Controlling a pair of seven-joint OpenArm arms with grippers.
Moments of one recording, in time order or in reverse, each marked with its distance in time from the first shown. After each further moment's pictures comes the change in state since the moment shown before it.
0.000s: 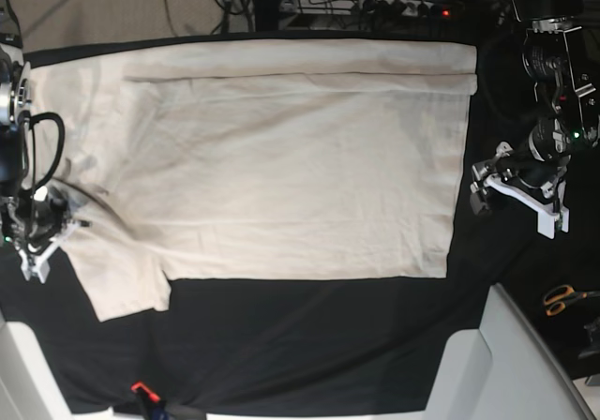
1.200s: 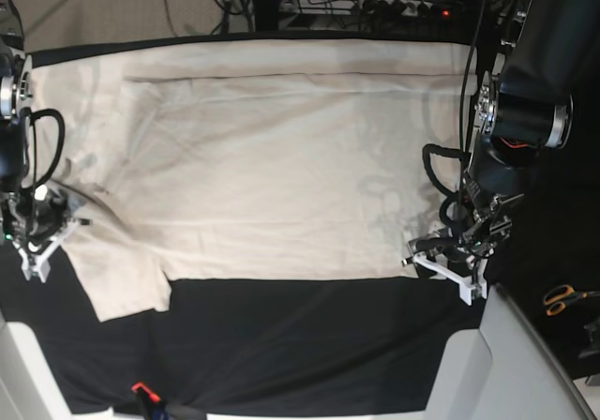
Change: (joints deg) left arm -42.2 5.8 33.2 -74.1 -0.2 1.0 -37.6; right arm -1.5 0.0 0.0 2.7 -0.2 0.0 -0.2
